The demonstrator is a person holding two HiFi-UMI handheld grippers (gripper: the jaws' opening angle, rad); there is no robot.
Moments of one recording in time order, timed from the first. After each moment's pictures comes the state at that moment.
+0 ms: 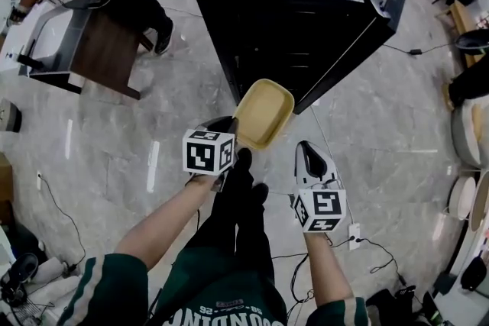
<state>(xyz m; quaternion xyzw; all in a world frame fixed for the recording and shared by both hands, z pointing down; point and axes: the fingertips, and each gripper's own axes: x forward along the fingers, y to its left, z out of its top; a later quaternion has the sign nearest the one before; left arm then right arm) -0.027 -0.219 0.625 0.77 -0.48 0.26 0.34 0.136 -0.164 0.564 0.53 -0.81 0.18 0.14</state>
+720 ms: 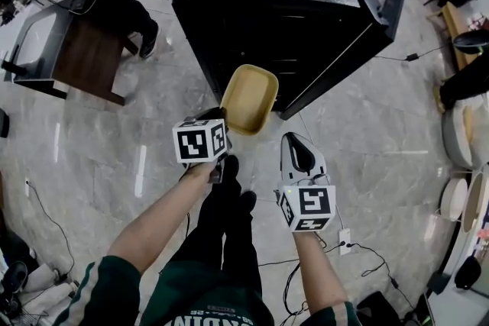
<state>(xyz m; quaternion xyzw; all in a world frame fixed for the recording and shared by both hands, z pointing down) -0.023 -0.285 0.658 0.73 -0.53 0.22 0.38 0.129 -0.220 0.565 0.53 -0.82 0.15 0.14</state>
